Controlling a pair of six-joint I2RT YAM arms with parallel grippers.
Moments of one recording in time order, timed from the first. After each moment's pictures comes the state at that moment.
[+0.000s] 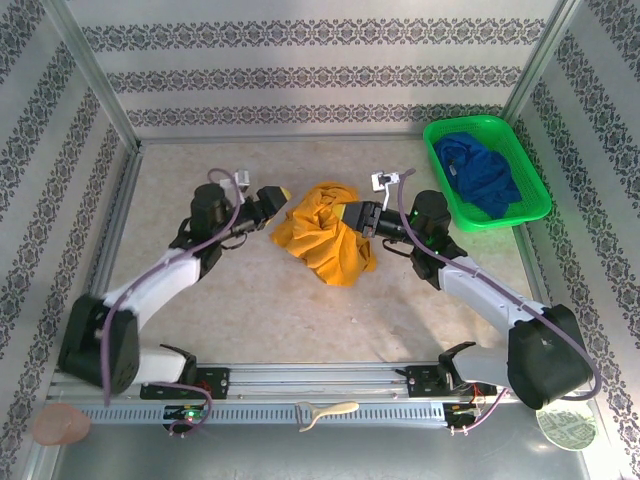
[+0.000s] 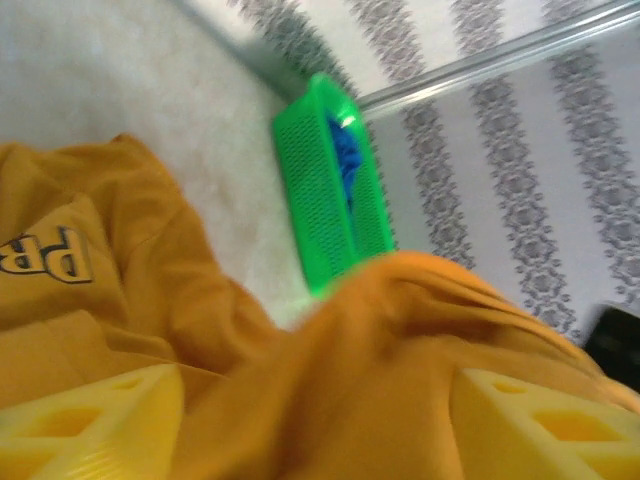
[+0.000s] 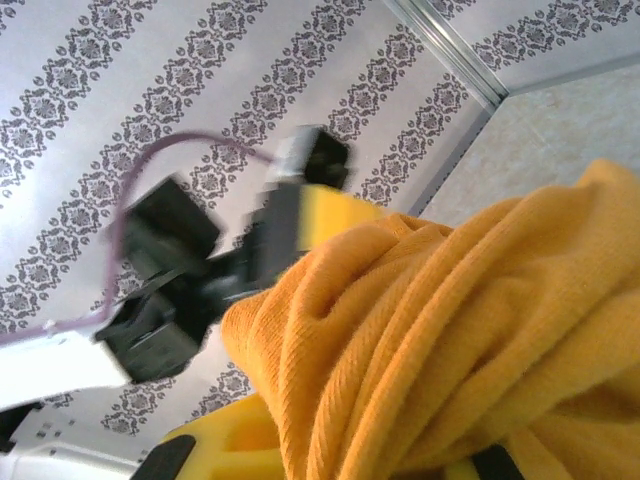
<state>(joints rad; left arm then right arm) -0.32 1.24 0.74 0.31 0.50 -1.02 0.40 1.25 0.70 0.55 -0.81 0.87</state>
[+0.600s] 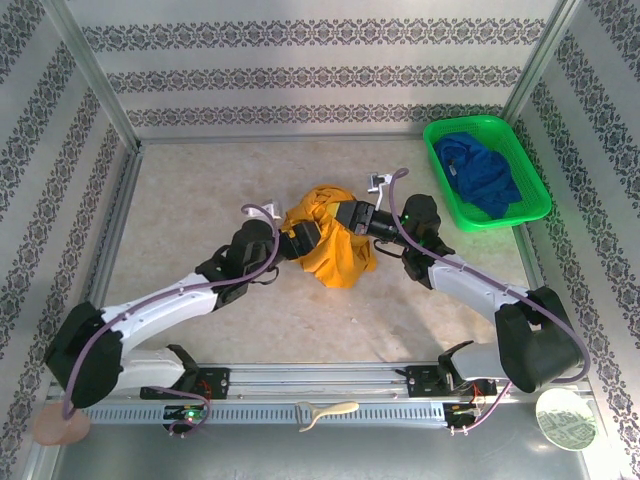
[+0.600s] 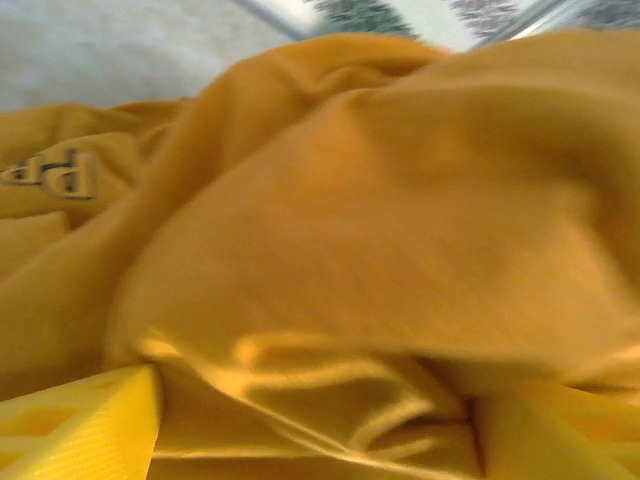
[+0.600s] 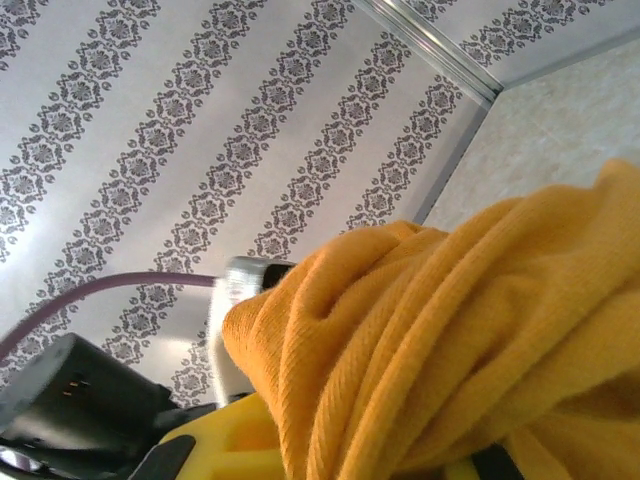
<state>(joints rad) -0.70 1.26 0.71 0.17 -0.06 -0.88 0.44 1.33 0.68 0.69 -0.74 1.00</state>
